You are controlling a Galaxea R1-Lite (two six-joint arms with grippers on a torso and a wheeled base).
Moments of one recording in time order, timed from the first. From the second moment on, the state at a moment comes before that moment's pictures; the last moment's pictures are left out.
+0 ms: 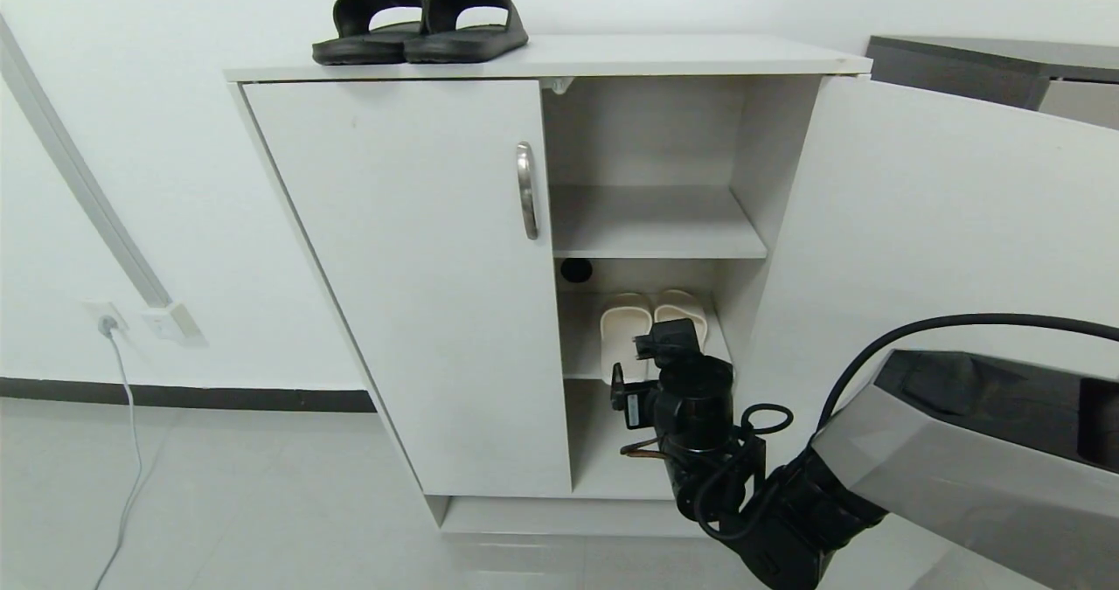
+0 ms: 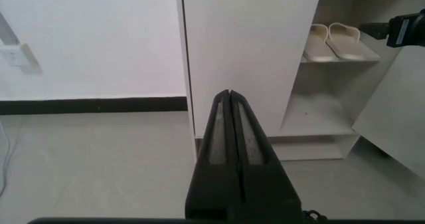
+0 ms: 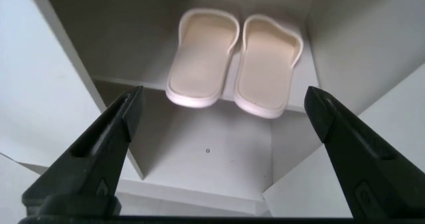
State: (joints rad) left arm 0.00 0.00 0.00 0.00 -0.01 0.01; right arm 0.81 2.29 -1.02 -1.15 -0.71 0.03
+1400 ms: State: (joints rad) left arm 0.00 0.00 0.00 0.00 -0.01 0.01; right arm 0.81 2.30 -1.03 -1.16 -0.72 0.03
